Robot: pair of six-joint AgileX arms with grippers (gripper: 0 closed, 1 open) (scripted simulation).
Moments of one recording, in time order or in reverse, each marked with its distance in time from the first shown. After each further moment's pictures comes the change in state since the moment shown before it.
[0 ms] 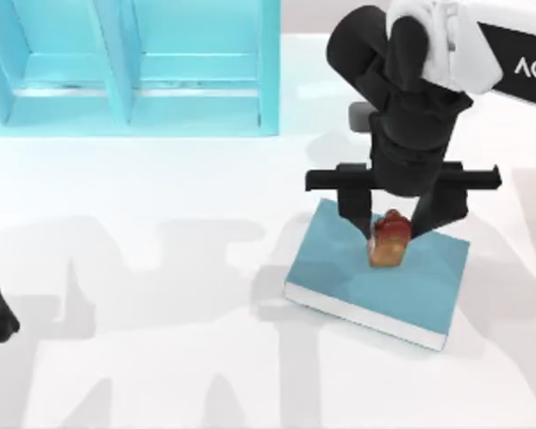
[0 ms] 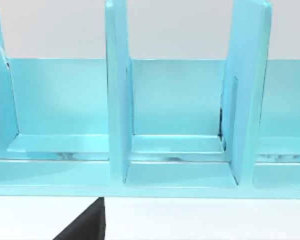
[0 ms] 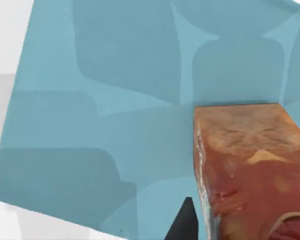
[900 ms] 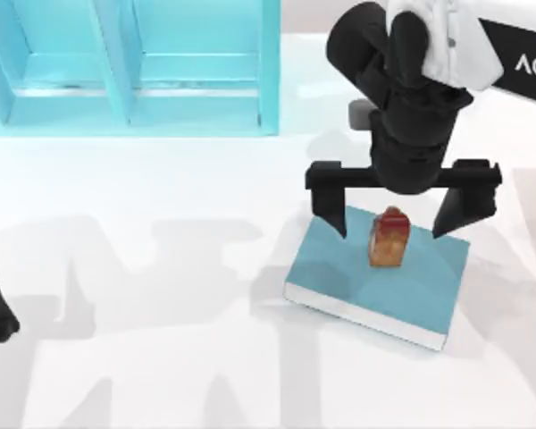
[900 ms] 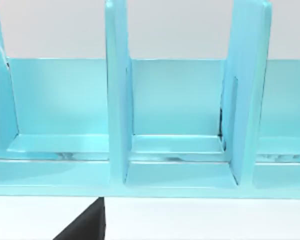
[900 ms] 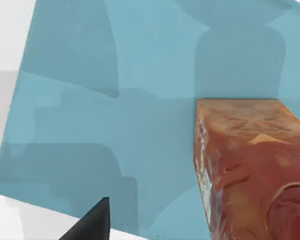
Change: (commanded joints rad) left arm 0.000 0.000 0.000 0.000 0.000 0.000; right arm -0.001 0.000 0.014 -0.016 -0.001 0.000
